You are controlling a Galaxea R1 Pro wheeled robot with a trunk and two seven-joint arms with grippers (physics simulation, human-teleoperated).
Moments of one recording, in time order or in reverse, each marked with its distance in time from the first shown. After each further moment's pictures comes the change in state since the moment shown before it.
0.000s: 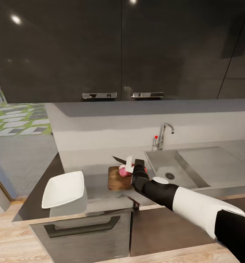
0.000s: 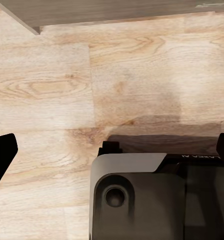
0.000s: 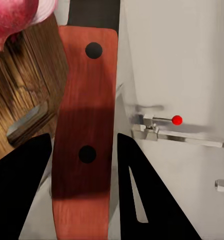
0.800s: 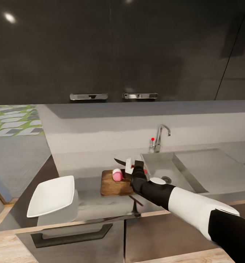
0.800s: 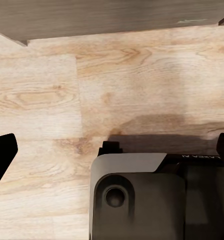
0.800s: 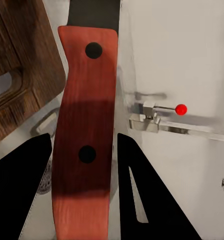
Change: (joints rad) left arm 0.000 0.000 0.000 0.000 0.000 0.000 0.000; right arm 0.000 0.043 0.009 0.089 0.015 -0.008 0.008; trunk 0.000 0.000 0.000
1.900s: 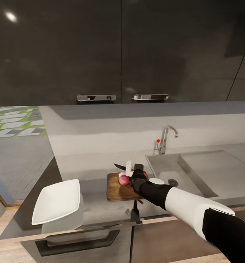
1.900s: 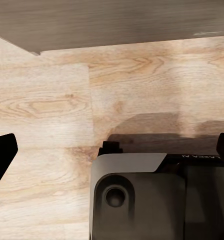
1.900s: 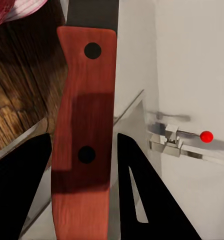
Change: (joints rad) left arm 0.000 0.000 0.000 0.000 0.000 0.000 0.001; right arm 0.000 0.036 0.001 0.116 -0.009 -0.082 0.065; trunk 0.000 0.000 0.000
